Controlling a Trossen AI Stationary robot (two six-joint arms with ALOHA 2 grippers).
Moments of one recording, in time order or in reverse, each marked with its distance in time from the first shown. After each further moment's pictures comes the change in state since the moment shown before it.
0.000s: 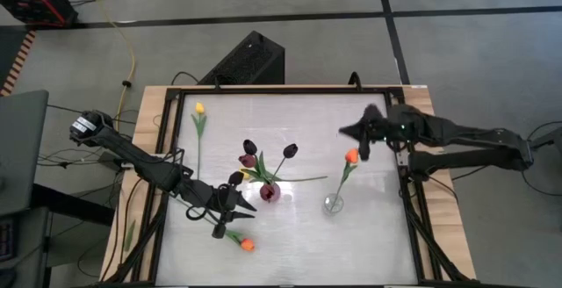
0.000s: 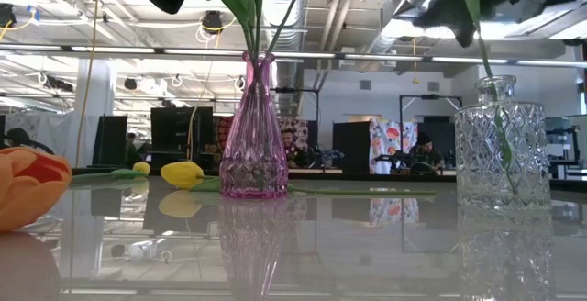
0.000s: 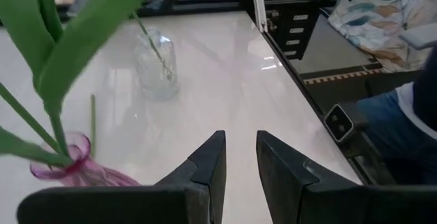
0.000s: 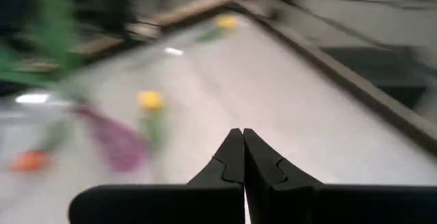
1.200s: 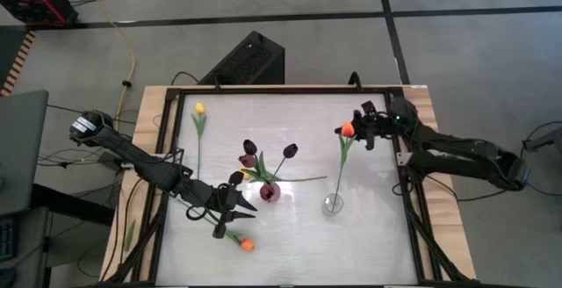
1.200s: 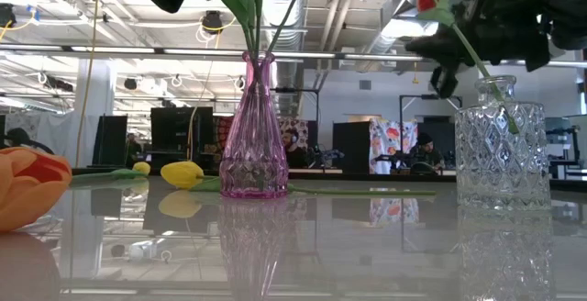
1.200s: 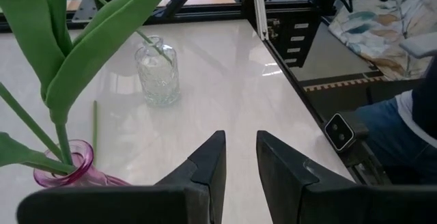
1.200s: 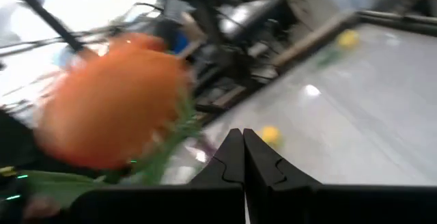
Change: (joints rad) left arm 0.000 0.000 0.000 0.022 -0.011 -0.009; right arm -0.424 0.089 -0.415 0.880 -0.815 0.365
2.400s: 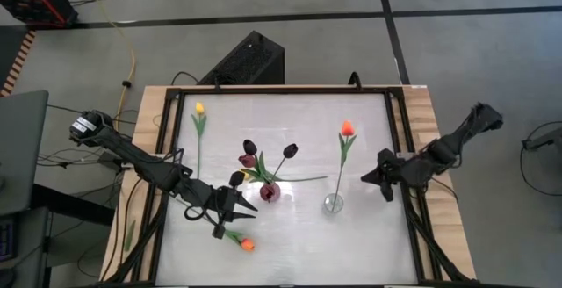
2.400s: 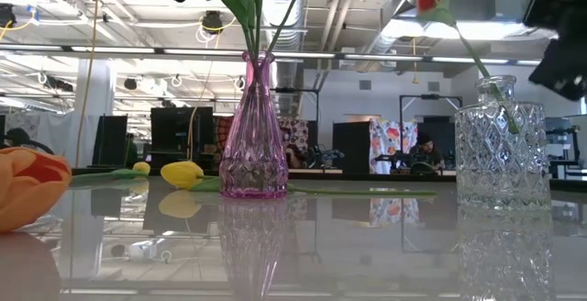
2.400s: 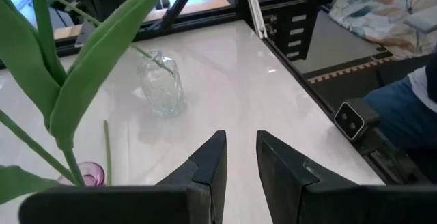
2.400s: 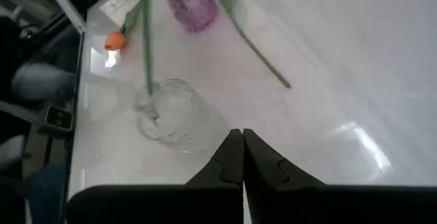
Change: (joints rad) left arm 0.000 0.000 0.000 0.013 0.000 0.141; right arm 1.200 -0.389 0.087 -1.120 1.151 0.307
